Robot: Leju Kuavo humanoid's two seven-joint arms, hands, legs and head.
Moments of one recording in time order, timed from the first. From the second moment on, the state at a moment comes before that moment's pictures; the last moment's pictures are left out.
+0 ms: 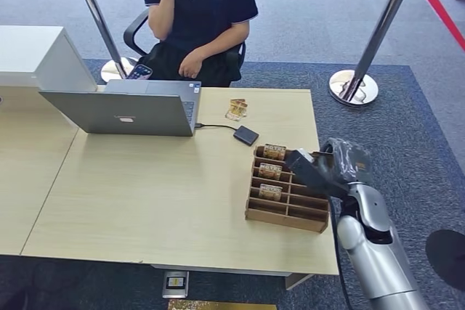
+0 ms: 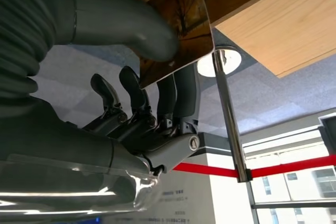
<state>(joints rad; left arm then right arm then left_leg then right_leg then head) -0.09 -0.25 1.24 -0.22 -1.07 0.52 -0.19 -0.33 -0.09 0.31 -1.18 1.13 -0.13 0.13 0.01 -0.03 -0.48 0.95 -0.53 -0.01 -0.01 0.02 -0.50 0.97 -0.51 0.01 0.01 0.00</state>
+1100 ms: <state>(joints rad) -0.09 -0.25 1.24 -0.22 -1.04 0.55 -0.18 -0.51 -0.20 0.48 -1.34 0.96 0.00 -0.01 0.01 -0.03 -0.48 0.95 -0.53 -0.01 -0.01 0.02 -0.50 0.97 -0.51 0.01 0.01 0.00</state>
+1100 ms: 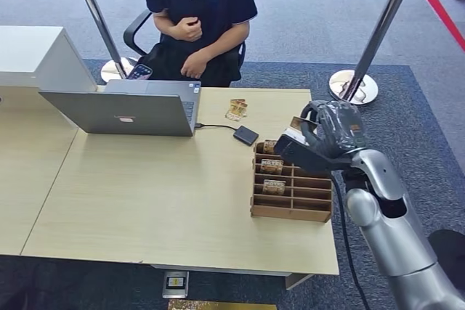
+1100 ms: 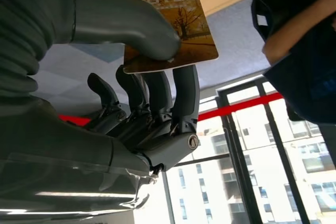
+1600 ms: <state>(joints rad) -0.09 -0.25 1.24 -0.22 -1.07 0.54 -0.17 -0.74 -0.10 0.62 -1.23 0.88 0.05 0.01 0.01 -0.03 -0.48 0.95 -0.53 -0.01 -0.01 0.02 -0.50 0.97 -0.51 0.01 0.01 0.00</state>
